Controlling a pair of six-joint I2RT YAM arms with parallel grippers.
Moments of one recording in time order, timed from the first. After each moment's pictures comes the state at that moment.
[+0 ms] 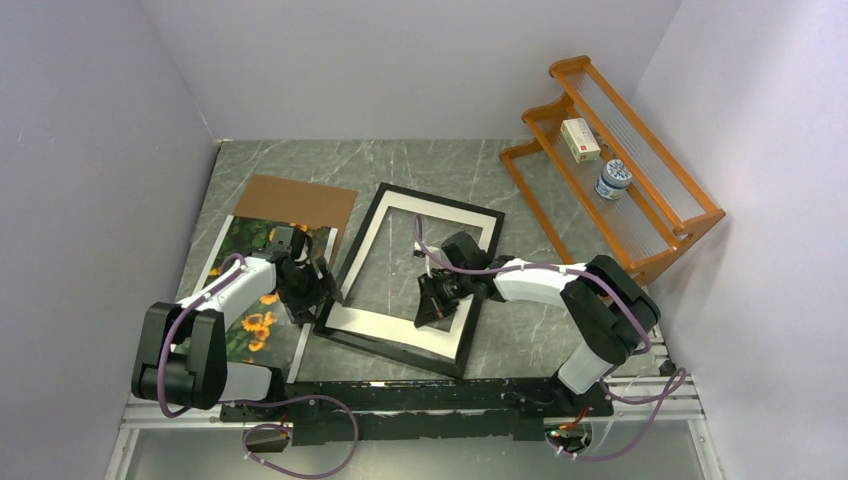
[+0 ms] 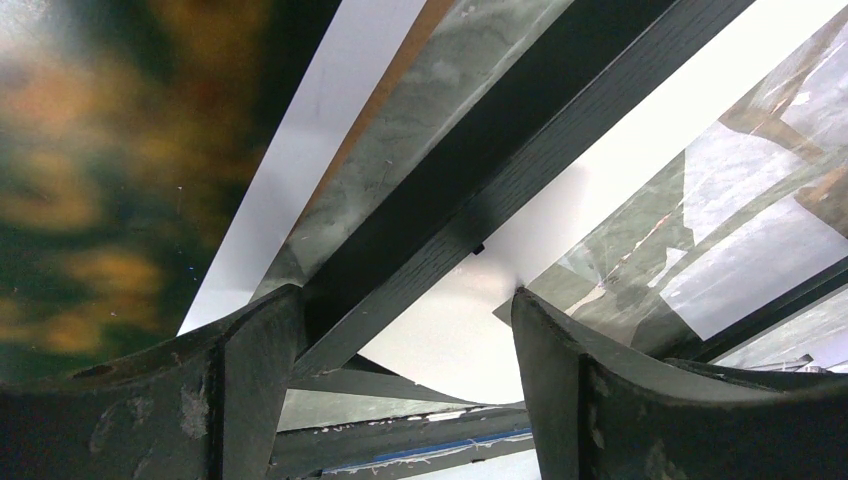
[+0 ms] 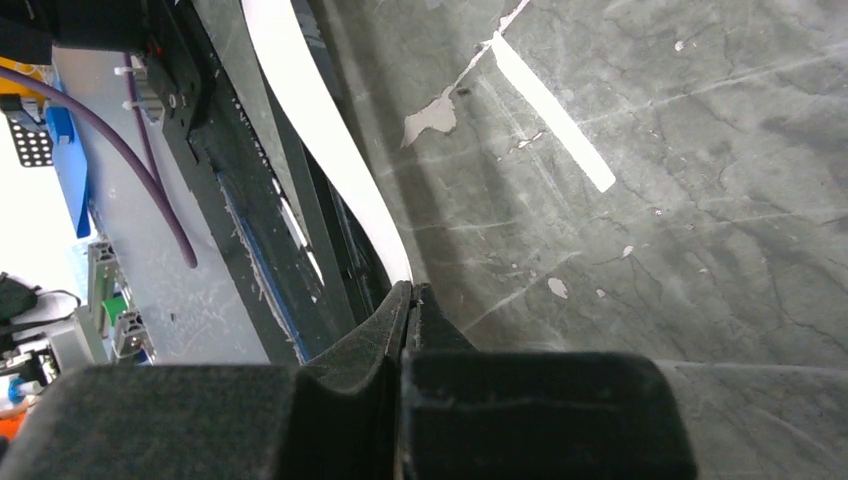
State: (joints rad) left arm -0.18 1.33 0.68 -0.66 0.23 -0.69; right arm 0.73 1.62 0.77 -0.07 -0.69 0.32
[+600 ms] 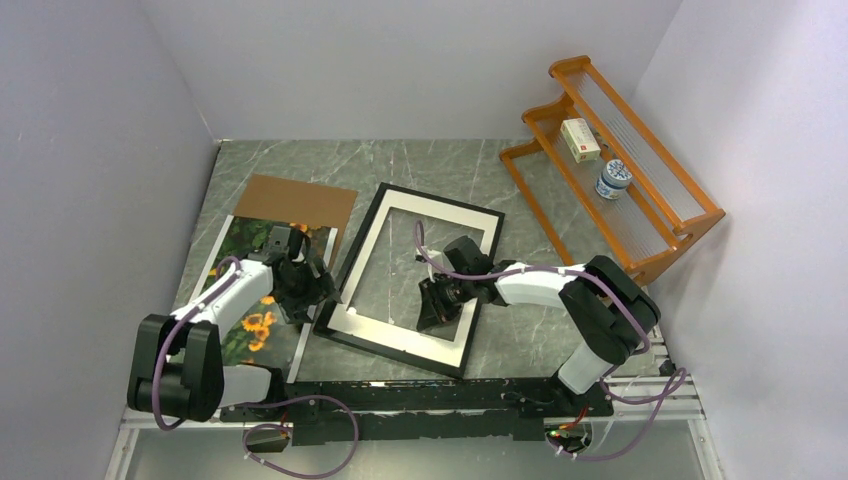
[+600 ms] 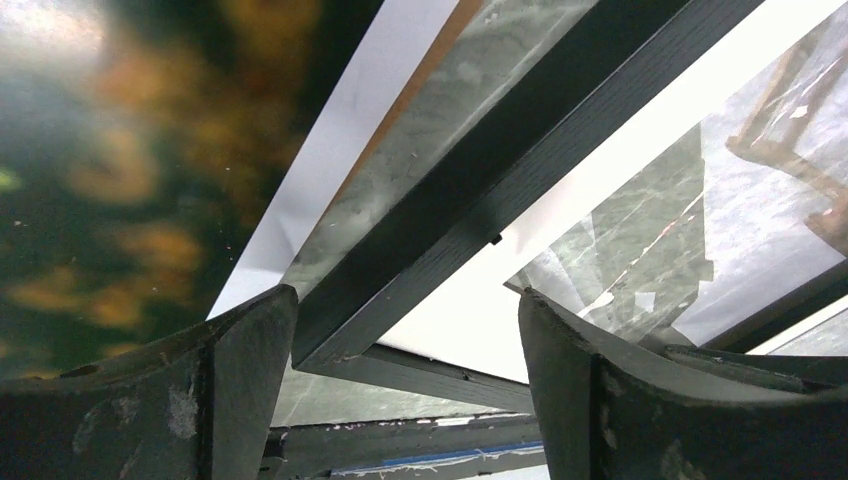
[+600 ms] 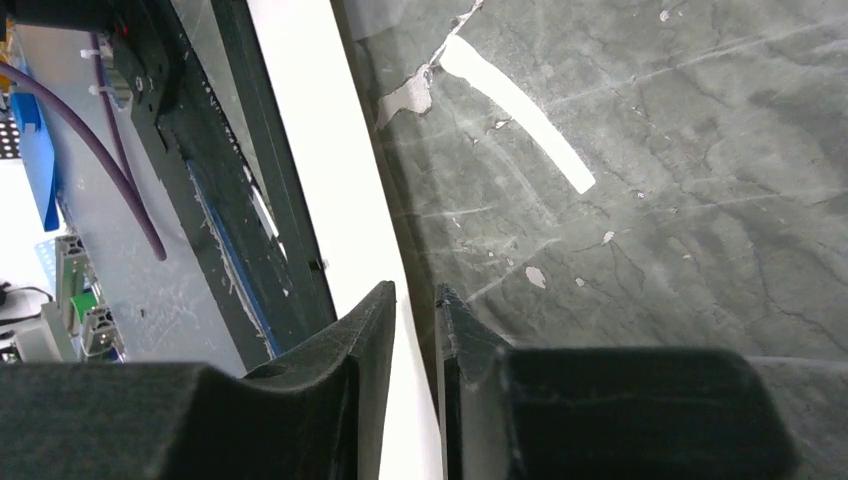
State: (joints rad) left arm -0.18 1.29 0.69 -0.69 0.18 -0.70; right arm 0.73 1.62 0.72 -0.03 -0.68 0.28
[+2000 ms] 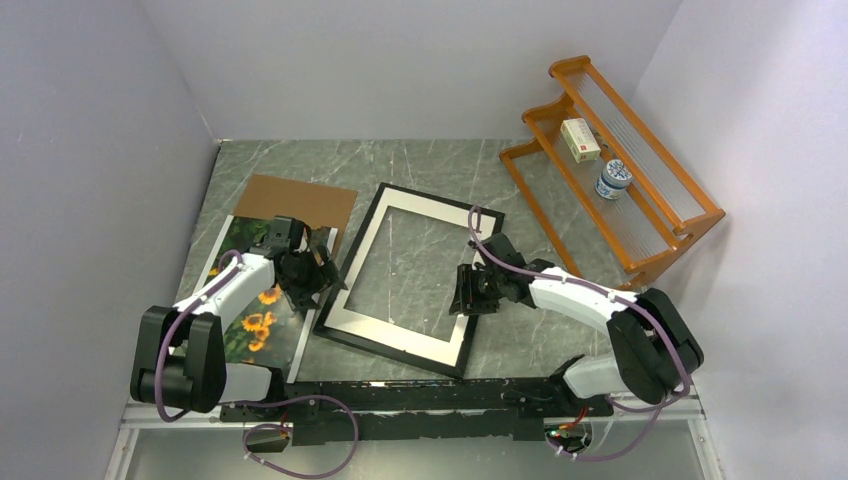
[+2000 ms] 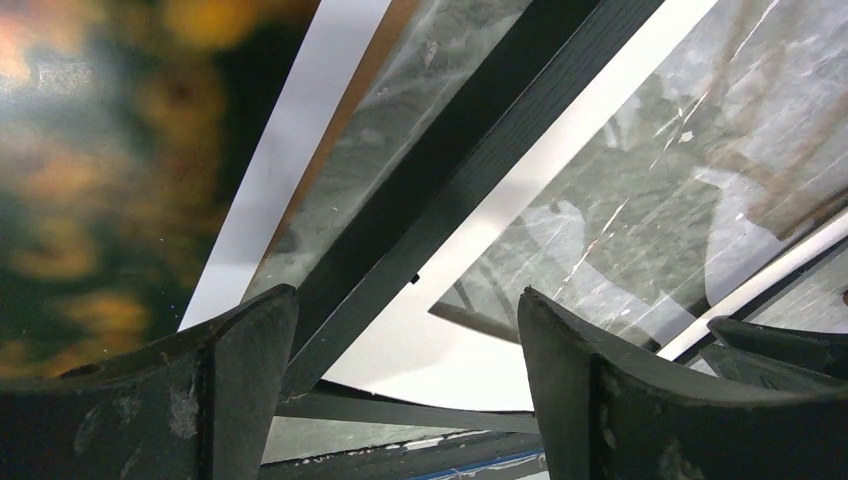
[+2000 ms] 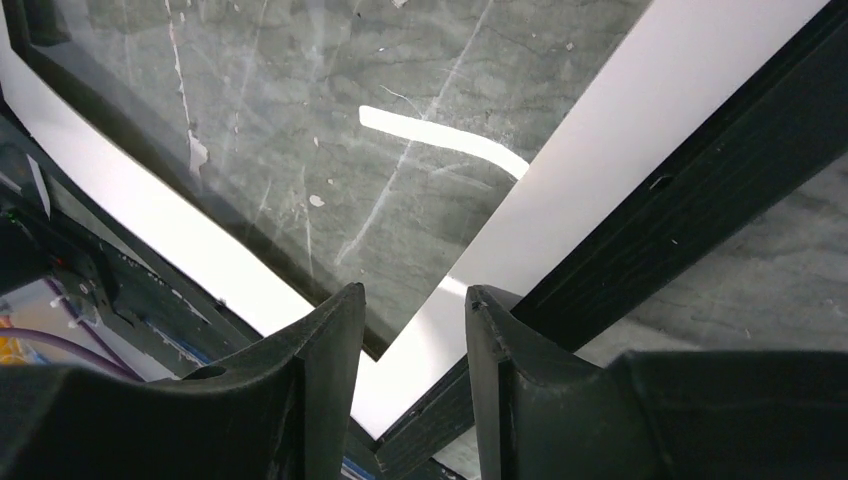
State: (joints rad) left arm -0.18 1.32 0.73 -0.61 0.21 -0.69; right arm 0.60 1.35 0.65 -0.32 -0.29 0.58
